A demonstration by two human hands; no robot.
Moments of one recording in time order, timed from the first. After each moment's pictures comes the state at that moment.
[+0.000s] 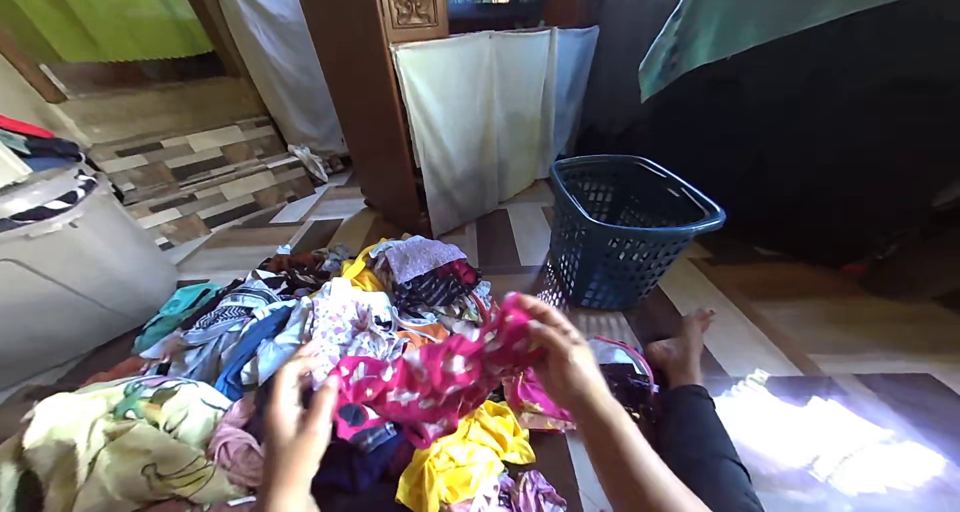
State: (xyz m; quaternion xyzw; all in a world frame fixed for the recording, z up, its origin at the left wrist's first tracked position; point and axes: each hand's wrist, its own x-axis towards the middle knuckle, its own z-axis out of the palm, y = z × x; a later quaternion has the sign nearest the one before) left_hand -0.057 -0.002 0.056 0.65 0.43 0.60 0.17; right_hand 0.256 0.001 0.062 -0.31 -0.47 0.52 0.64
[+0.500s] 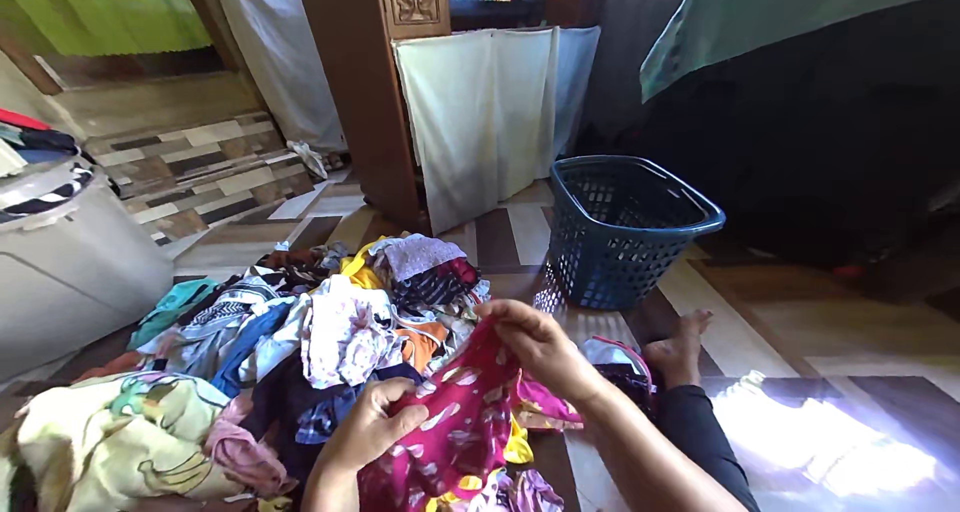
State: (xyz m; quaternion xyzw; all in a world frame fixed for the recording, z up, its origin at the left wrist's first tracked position) left_hand -0.021 0.008 0.036 0.75 0.25 0.44 0.42; right_hand 0.248 0.005 0.100 -0.30 -0.70 0.37 0.53
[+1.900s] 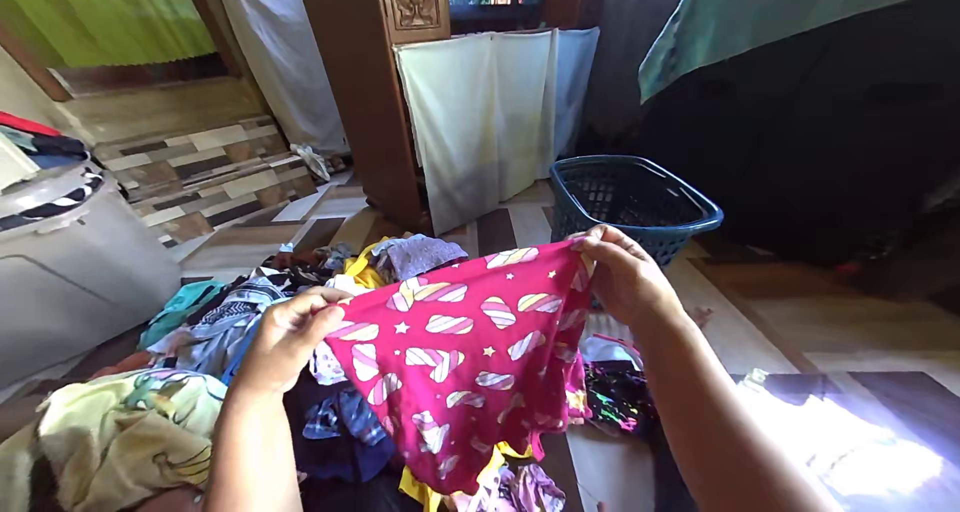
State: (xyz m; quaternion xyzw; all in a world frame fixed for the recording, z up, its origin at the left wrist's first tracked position) left_hand -0.073 0.046 0.129 0.73 0.32 0.54 0.27; right_hand 0.337 0.032 0.133 -0.32 -0.53 0.44 0.65
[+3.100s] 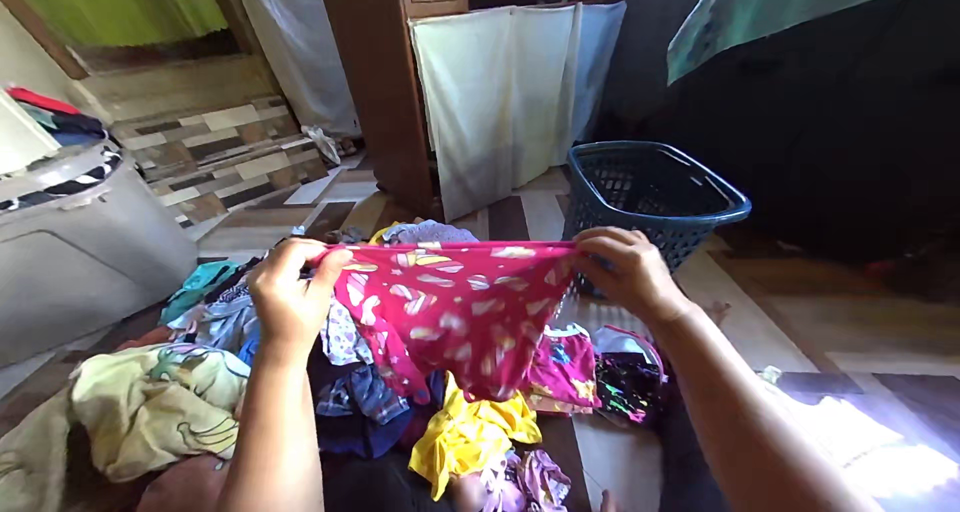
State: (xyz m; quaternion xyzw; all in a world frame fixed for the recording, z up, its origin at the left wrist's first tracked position) left_hand -0.070 0.071 0.141 0.74 0.31 0.58 -0.11; right_hand 0.349 0.046 0.113 -0.40 -0.79 -0.10 0.45
